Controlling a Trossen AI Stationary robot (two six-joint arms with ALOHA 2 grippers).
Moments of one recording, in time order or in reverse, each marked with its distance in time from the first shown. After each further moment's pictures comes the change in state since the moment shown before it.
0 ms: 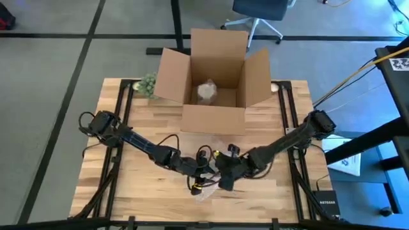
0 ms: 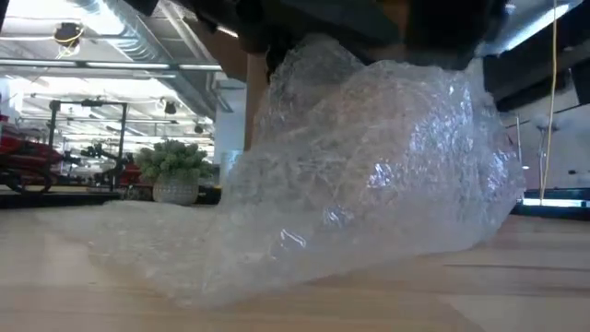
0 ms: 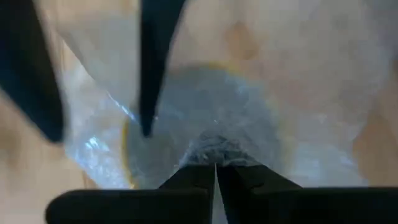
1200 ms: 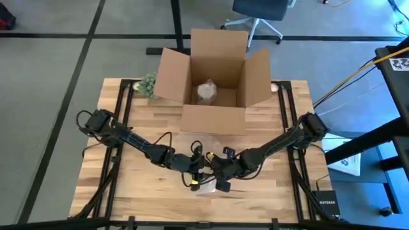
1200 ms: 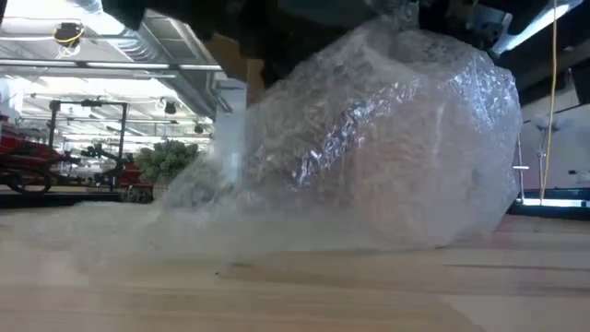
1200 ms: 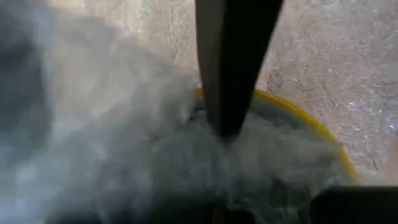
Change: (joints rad) left arm 0.032 0.022 -0.115 0.247 -0.114 0.075; right arm -0.025 0.062 0.001 0.051 -0.051 -0.052
